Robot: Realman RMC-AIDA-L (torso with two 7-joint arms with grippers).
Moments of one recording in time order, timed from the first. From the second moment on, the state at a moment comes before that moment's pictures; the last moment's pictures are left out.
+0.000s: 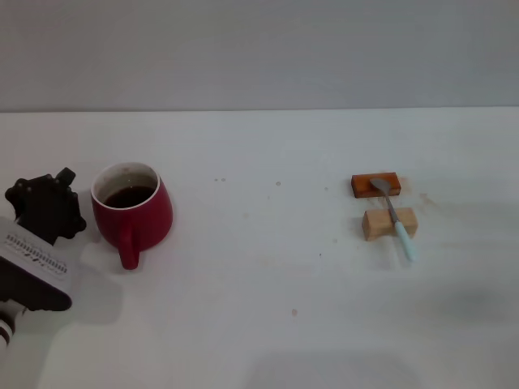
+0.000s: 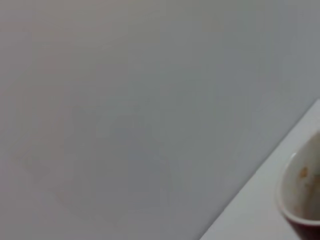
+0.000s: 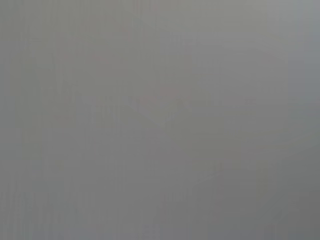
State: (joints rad) left arm -0.40 -2.07 -0.79 -0.21 2.21 0.99 0.74; right arm 0.42 2.07 0.92 0.25 -1.86 -1.37 -0.15
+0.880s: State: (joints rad) left arm -0.45 -2.07 -0.67 -0.23 2.21 0.95 0.82; right arm 0.42 2.07 0.92 0.25 -1.86 -1.37 -0.15
